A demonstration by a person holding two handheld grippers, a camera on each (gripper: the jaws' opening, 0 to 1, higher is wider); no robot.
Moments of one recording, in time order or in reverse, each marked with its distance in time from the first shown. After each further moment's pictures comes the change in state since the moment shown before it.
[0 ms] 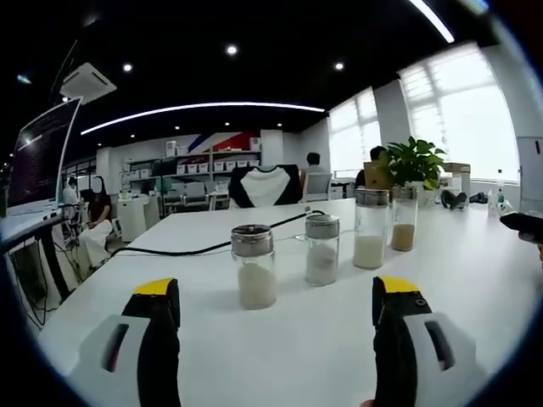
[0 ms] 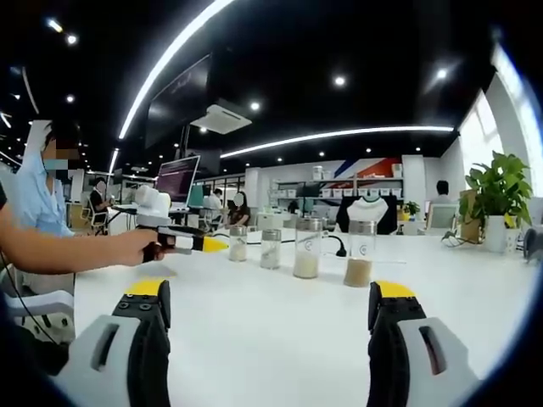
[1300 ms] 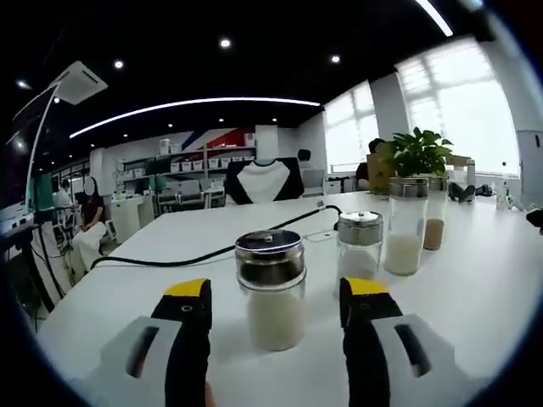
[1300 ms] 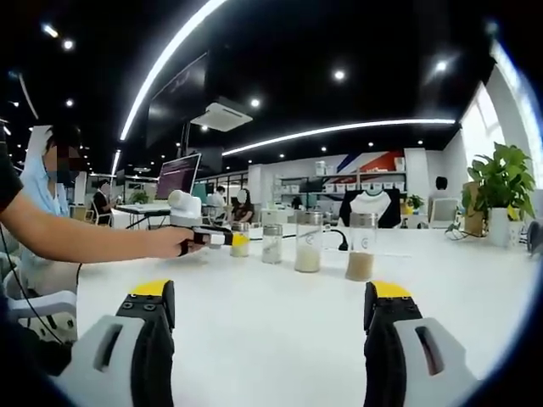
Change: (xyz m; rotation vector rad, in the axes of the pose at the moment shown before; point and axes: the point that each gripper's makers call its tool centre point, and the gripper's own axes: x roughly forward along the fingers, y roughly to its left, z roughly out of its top) left arm 0.069 0.026 -0.008 0.030 0.038 0.007; right arm -0.001 -0.005 -0.006 0.021 0.020 0.022
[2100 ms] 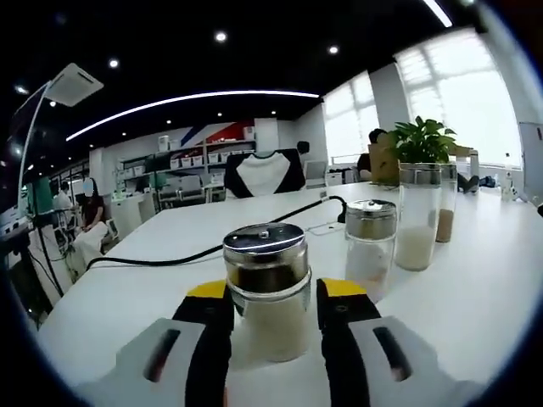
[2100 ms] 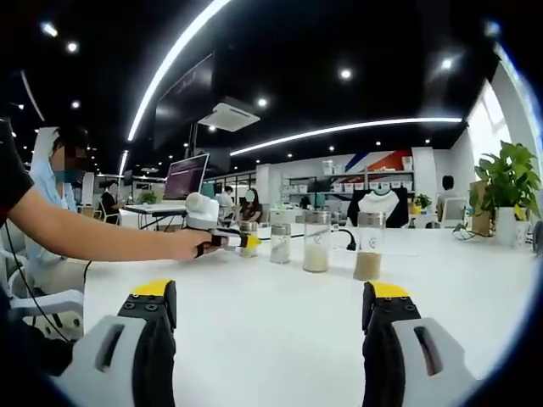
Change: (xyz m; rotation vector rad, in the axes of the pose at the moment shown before) left arm 0.015 0.000 -0.008 0.025 0.037 0.016; right arm -0.001 0.007 0.001 0.008 -0.004 0.045
